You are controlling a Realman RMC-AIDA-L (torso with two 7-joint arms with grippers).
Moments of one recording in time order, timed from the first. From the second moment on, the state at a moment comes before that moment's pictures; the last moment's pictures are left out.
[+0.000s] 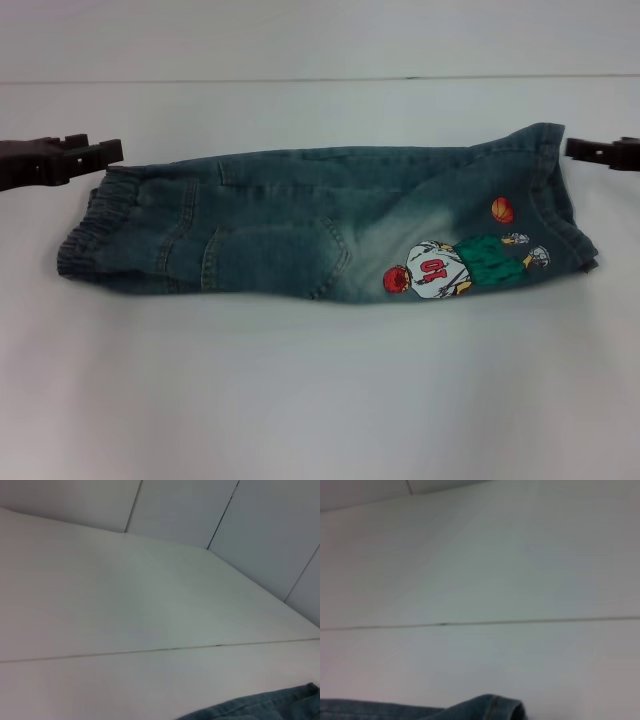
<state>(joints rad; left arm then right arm) -0.51 -2.07 0.52 0.91 2.14 1.37 -1.87 0.53 2.06 -0.72 -0.79 -2.19 -0.87 2.02</state>
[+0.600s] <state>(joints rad) -0.38 -2.04 0.48 0.98 2.04 1.51 -1.84 0.41 2.09 -0.70 -0.92 -1.86 -1.37 1.72</state>
